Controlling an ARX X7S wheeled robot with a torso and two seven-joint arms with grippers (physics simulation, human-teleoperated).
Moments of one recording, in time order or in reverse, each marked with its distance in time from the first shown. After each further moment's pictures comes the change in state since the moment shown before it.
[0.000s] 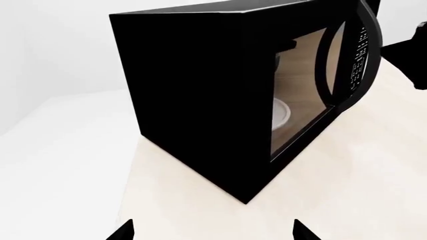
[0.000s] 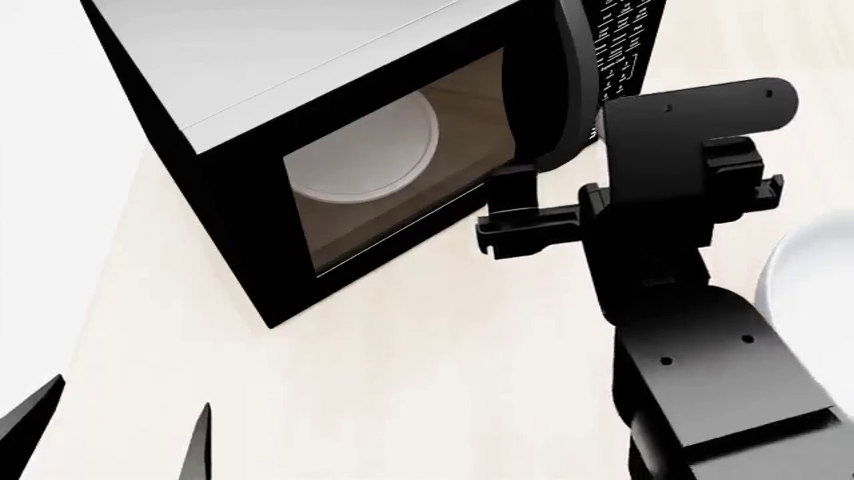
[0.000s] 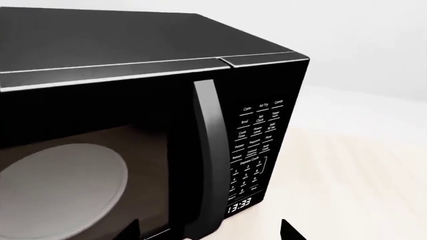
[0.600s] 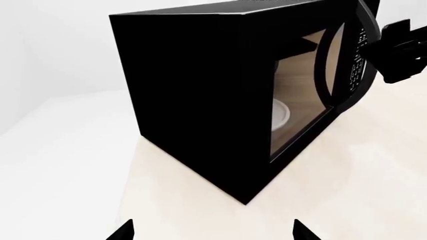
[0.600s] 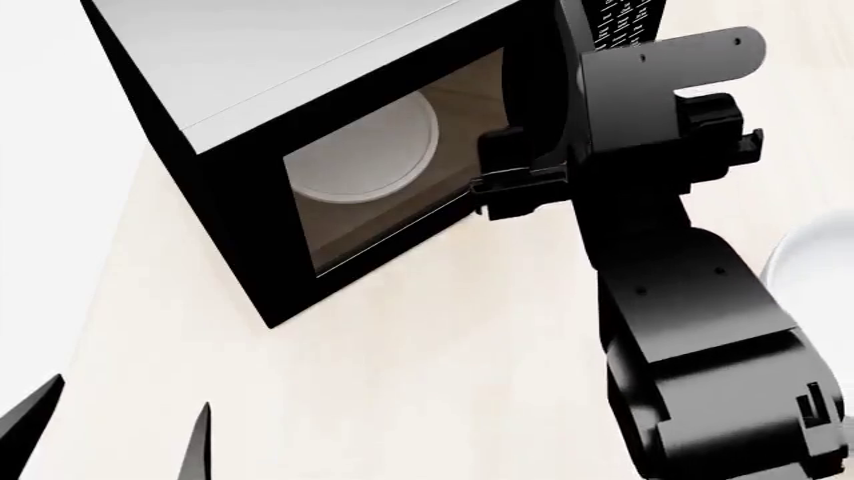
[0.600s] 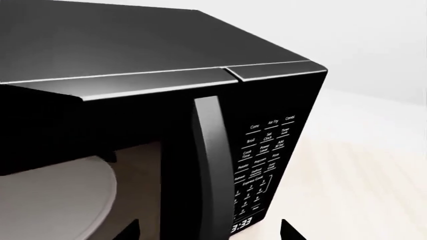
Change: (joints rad) left arm -0.003 -0.009 0.003 0.003 -0.013 0.001 -0.010; right arm 0.139 -0.044 -0.069 0.236 -0.057 -0.074 -0.047
